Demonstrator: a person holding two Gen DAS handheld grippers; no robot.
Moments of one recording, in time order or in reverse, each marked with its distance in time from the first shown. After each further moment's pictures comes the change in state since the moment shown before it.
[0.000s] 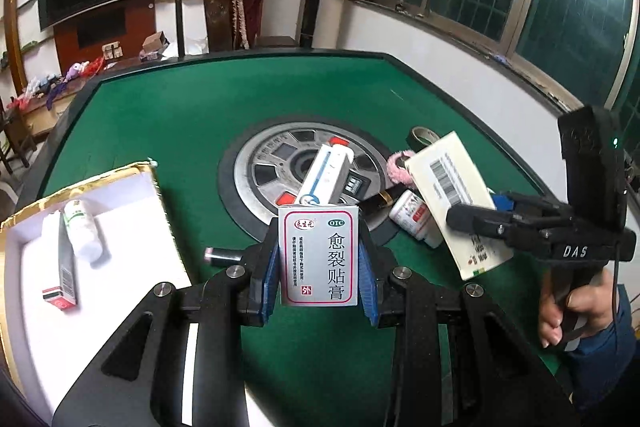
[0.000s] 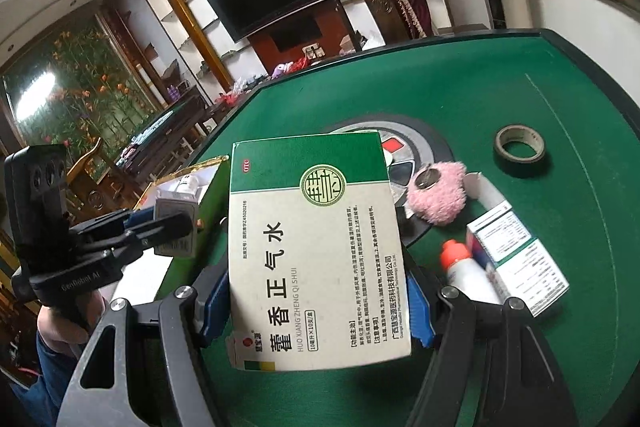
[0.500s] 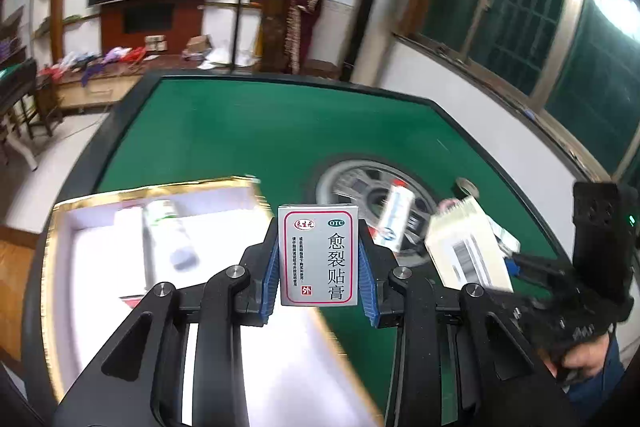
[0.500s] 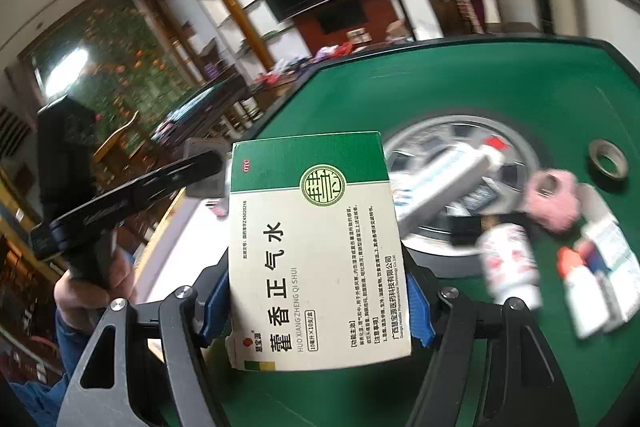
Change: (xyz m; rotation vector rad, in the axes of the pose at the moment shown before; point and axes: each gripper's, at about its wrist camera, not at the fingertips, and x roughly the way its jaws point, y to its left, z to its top) left arm -0.047 0.086 0.004 -0.171 -0.096 0.072; right arm 0.034 0.085 0.006 -0.094 0.067 0.130
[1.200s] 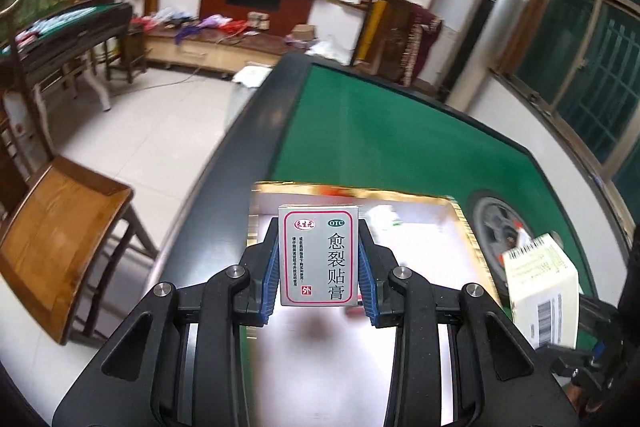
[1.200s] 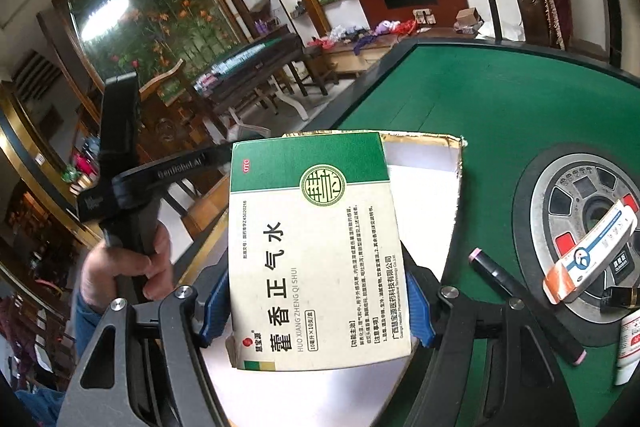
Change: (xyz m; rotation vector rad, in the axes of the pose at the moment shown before) left arm -0.032 0.166 -0.011 -0.247 -0.001 0.234; right arm 0.101 0.118 0.018 -0.147 0.123 0.092
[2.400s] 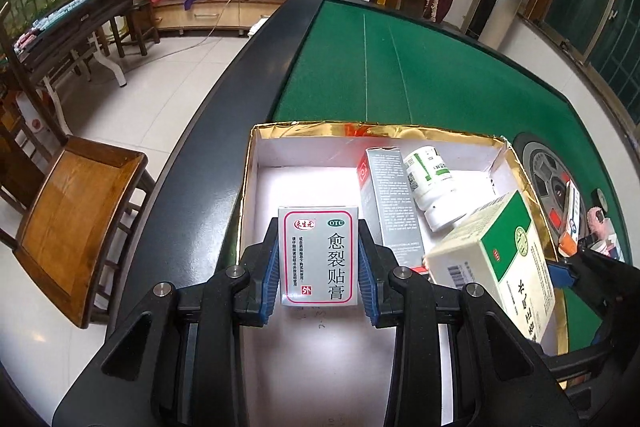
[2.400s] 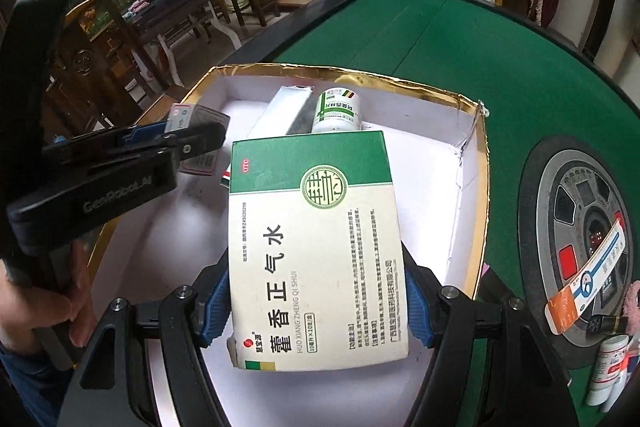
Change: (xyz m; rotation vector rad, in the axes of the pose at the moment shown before) left arm 0.058 -0.020 -0.018 0.073 0.190 0.125; right arm 0.102 -0.002 0.017 -0.049 0.263 -0.292
